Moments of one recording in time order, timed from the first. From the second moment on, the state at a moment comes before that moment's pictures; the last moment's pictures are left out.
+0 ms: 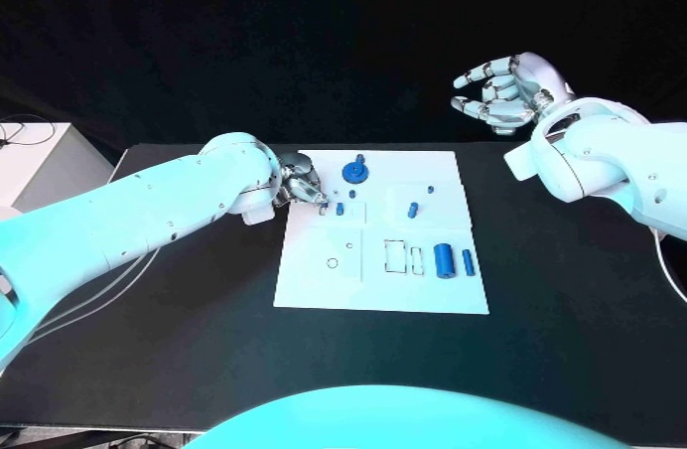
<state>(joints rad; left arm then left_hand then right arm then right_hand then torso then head) 1.14 -0.61 0.13 1.20 -1.19 0.21 -0.38 1.08 -0.13 0.78 0.18 0.26 0.80 0.06 0.78 0.94 1.27 -0.02 1.15 0.92 1.47 -0.07 1.57 1.31 0.06 1.47 0.04 1.45 1.31 1.40 -0.81 -0.14 1.37 -0.71 -0.53 0.14 1.39 -0.20 0.42 0.21 0.31 0.81 0.18 0.25 0.29 1.26 0.10 1.37 1.24 1.46 0.01 1.47 1.31 0.08 1.44 0.11 1.16 1.23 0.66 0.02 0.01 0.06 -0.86</state>
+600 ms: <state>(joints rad) 1.14 -0.61 0.12 1.18 -1.20 0.21 -0.38 1.08 -0.13 0.78 0.18 0.26 0.80 0.06 0.77 0.94 1.27 -0.02 1.15 0.92 1.47 -0.07 1.57 1.31 0.06 1.47 0.04 1.45 1.31 1.40 -0.81 -0.14 1.37 -0.71 -0.53 0.14 1.39 -0.20 0.42 0.20 0.31 0.81 0.19 0.25 0.29 1.26 0.10 1.37 1.23 1.46 0.01 1.47 1.31 0.08 1.44 0.11 1.16 1.23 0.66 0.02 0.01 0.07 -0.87</state>
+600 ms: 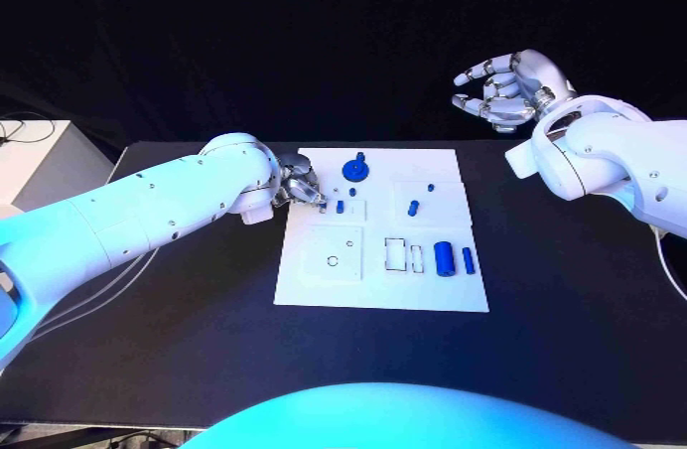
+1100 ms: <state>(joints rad) 1.14 -0.61 0.12 1.18 -1.20 0.21 -0.38 1.07 -0.14 0.78 0.18 0.26 0.80 0.06 0.77 0.94 1.27 -0.02 1.15 0.92 1.47 -0.07 1.57 1.31 0.06 1.47 0.04 1.45 1.31 1.40 -0.81 -0.14 1.37 -0.71 -0.53 0.14 1.39 -0.20 0.42 0.20 0.31 0.81 0.19 0.25 0.29 1.26 0.10 1.37 1.23 1.46 0.01 1.47 1.31 0.08 1.44 0.11 1.16 1.23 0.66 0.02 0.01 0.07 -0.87</state>
